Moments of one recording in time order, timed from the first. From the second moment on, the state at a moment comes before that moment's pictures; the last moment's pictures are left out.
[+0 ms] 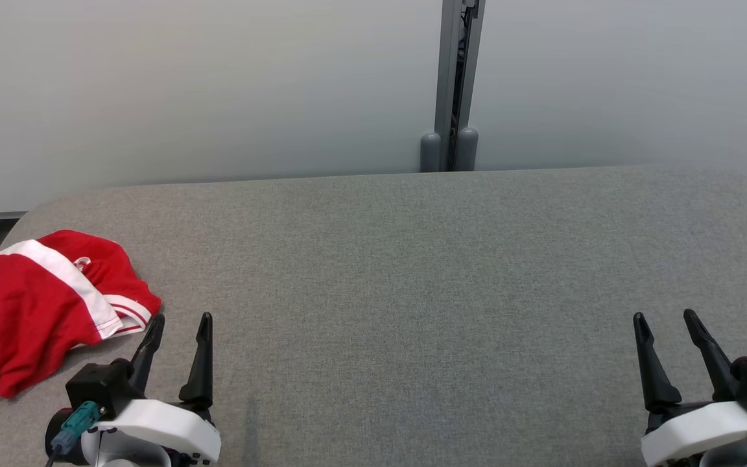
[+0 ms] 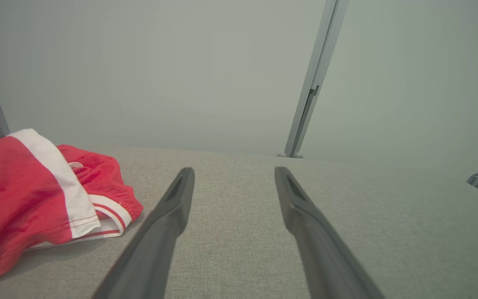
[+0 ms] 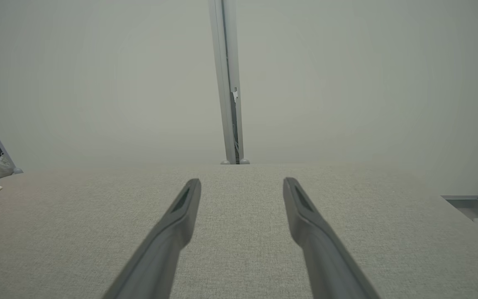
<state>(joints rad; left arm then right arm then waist) -0.11 0.08 -0.03 0.39 -0.29 -0.11 -0.23 -0.04 -0.13 0.00 0.24 0.23 0.13 -0.21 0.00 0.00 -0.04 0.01</state>
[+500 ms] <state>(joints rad) -0.13 0.07 0.00 0.45 -0.24 -0.11 -0.25 -0.05 -0.11 0.00 0.27 0.19 0.13 -0.24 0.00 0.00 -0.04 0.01</state>
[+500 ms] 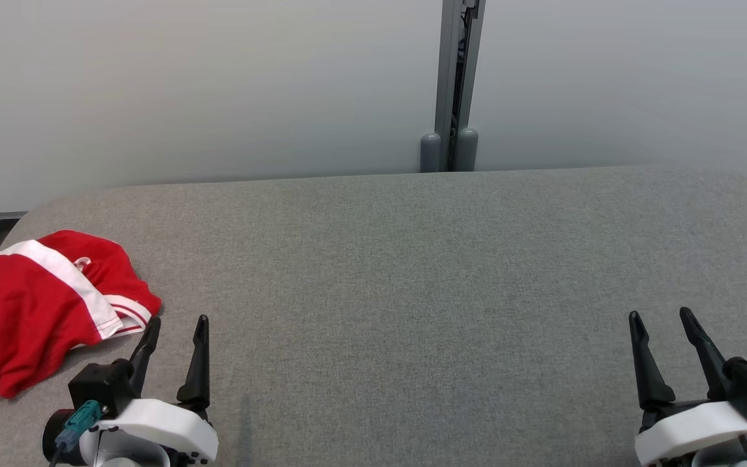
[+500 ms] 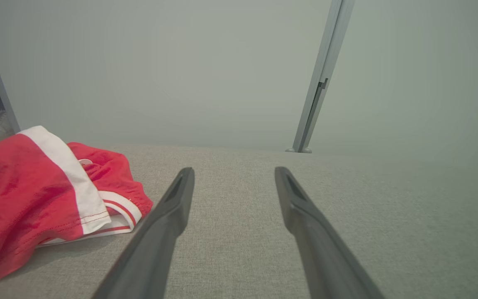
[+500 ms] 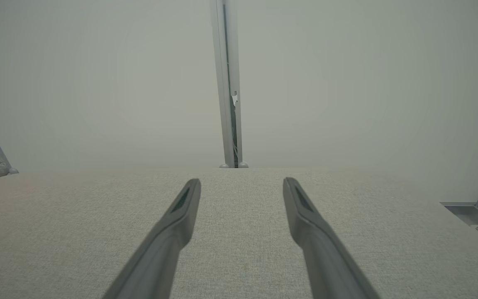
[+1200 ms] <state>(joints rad) -0.17 0.06 0.01 0.52 -0.21 -0.12 -0.26 -0.06 -0.11 0.01 0.30 0.21 0.13 -0.26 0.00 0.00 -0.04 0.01</state>
